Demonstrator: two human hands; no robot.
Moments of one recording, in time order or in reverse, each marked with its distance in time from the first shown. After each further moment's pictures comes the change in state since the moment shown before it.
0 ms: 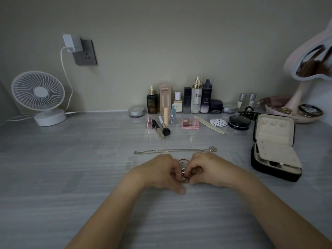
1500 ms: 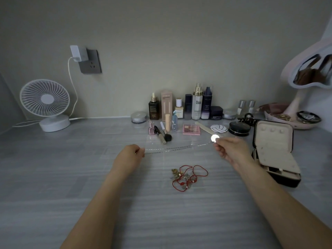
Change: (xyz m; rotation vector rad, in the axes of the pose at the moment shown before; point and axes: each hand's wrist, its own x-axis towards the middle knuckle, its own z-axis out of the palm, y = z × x) left_hand 0.009 -0.086 -0.019 -0.221 0.607 -0.430; right_hand 0.019 0.049 -0.026 1.159 0.779 0.579
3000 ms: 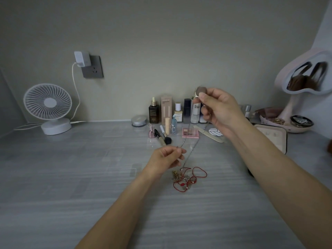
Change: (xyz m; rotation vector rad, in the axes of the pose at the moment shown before) left_hand -0.043 0.068 0.030 -0.934 -0.367 0.146; right_hand -0.062 -0.118 0.048 0.125 -0.344 -0.406
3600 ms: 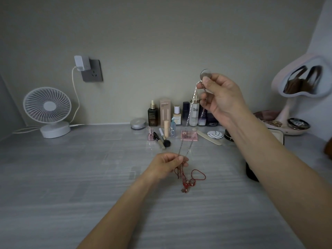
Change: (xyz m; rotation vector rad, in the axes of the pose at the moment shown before) left_hand -0.006 0.005 0.001 0.133 -0.077 -0.052; right_hand 0.009 -0.030 0.009 0.200 0.025 -0.064
